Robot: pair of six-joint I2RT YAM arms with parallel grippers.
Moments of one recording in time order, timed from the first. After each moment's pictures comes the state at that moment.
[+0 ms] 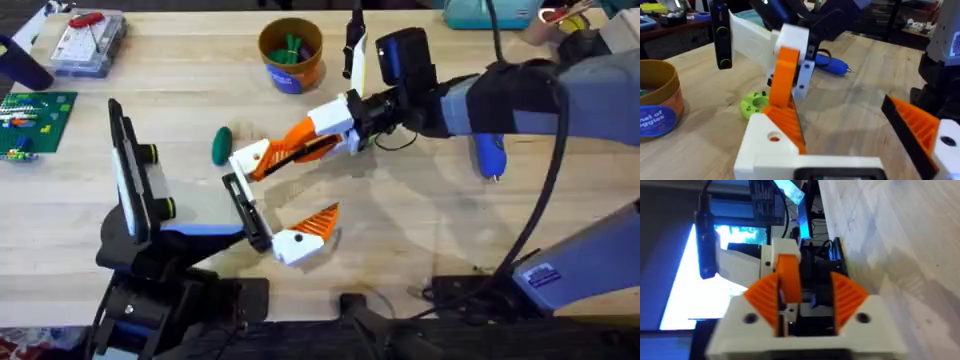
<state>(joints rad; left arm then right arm) -0.22 0.00 0.01 -0.07 0.87 -0.04 0.48 1.80 0.90 0.20 -1.41 0.74</state>
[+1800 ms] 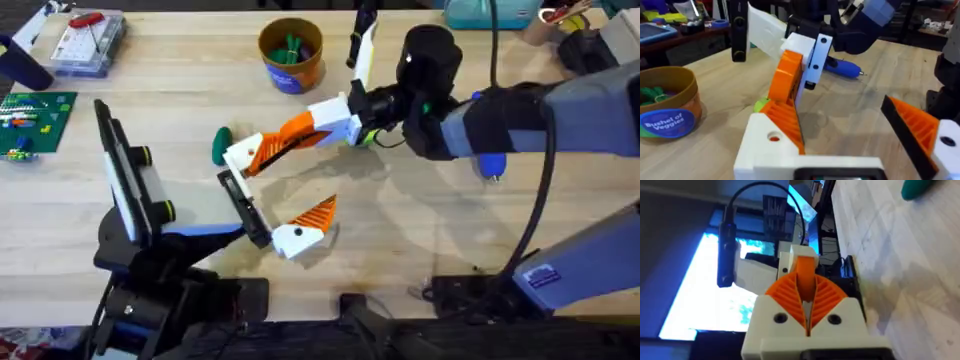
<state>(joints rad) -0.22 0.00 0.01 -0.06 0.81 -0.01 0.49 1.79 0.76 0.93 -1.35 1.27</state>
